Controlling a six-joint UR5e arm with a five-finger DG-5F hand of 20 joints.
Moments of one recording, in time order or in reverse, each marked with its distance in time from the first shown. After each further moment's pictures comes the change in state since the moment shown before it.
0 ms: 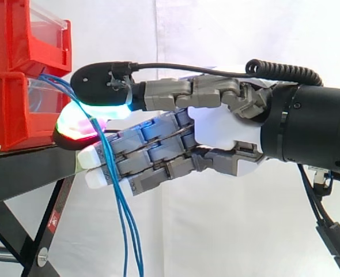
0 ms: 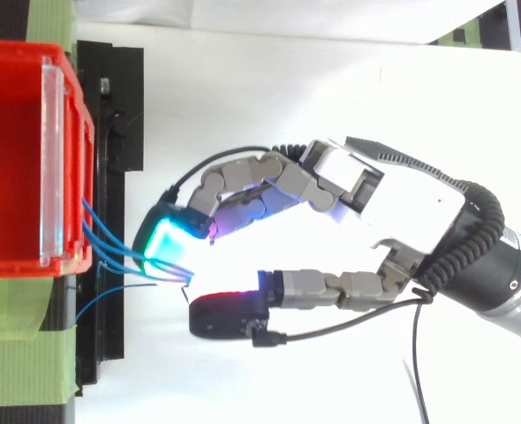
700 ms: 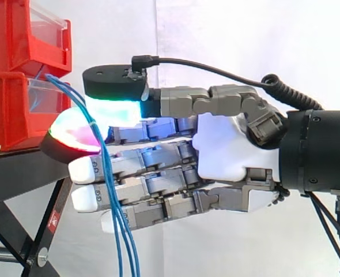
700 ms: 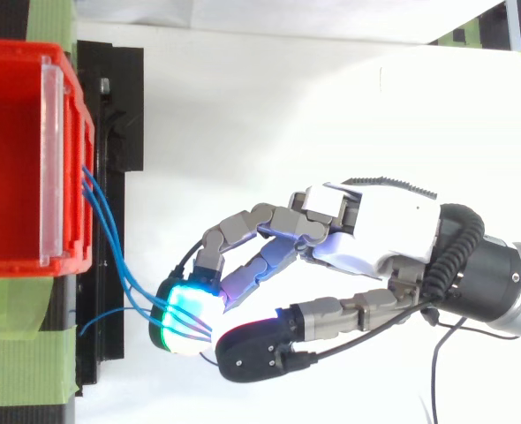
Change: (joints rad) arm 0.004 0.000 0.000 -0.188 -0.103 0.555
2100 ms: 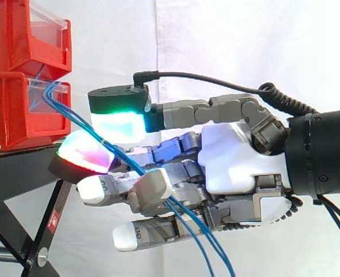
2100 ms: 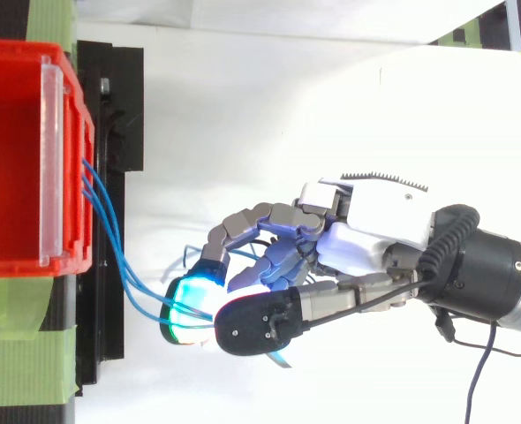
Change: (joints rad) arm 0.000 0.000 0.063 -0.250 -0.006 0.249
